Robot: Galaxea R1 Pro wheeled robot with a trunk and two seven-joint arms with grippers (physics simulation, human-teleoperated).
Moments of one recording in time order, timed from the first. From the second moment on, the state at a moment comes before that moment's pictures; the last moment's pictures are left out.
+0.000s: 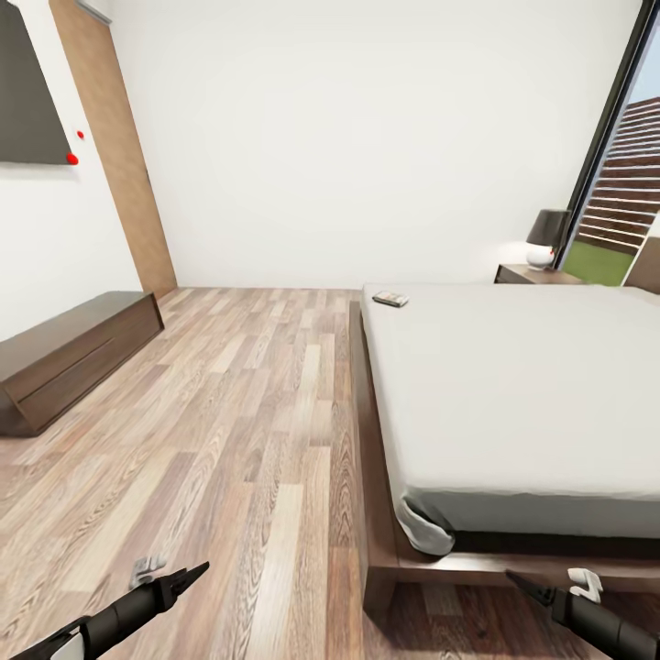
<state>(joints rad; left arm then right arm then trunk) -0.56 0.31 -0.12 -0.03 0.62 -0.09 -1.07 -0.58 -0.48 0.14 0.05 -0.66 -0.03 1.24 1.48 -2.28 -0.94</state>
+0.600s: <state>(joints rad) -0.56 0.31 -0.12 -0.03 0.62 -0.10 -1.07 -0.58 -0.48 0.14 0.05 -0.66 -0.03 1.24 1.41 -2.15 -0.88</state>
